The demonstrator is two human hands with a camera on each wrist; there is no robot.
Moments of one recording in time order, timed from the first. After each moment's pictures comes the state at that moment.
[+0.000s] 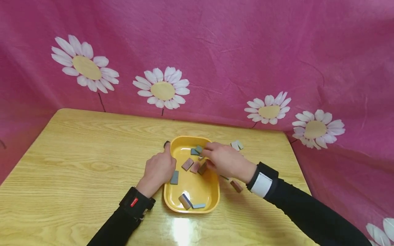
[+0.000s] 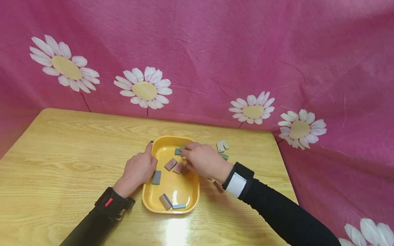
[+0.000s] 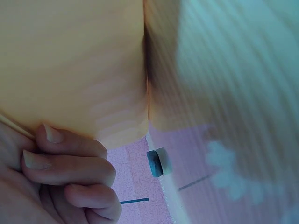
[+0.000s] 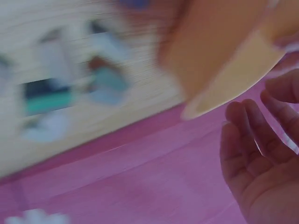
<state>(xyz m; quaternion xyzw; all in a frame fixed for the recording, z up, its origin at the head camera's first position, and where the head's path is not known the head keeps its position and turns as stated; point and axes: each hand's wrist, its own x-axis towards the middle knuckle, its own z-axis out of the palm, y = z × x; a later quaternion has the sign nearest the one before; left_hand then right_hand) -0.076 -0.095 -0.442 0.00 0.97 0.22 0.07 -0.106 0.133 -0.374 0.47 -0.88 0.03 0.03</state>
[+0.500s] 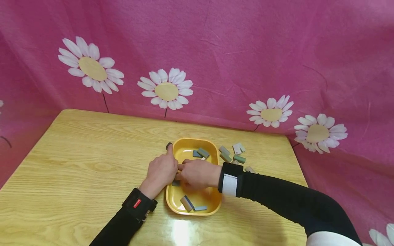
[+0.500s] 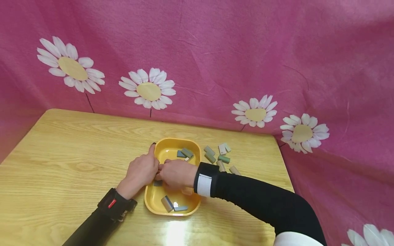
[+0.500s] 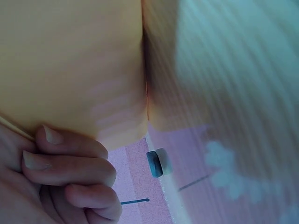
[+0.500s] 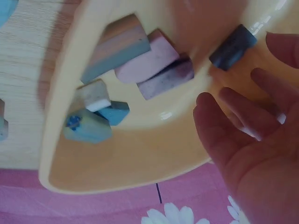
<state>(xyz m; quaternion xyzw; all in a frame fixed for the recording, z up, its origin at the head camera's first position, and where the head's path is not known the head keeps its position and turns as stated) -0.074 -0.092 -0.443 0.00 0.98 0.21 0.07 -0.089 0.054 -0.393 0.58 -0.80 -0.11 -0.12</state>
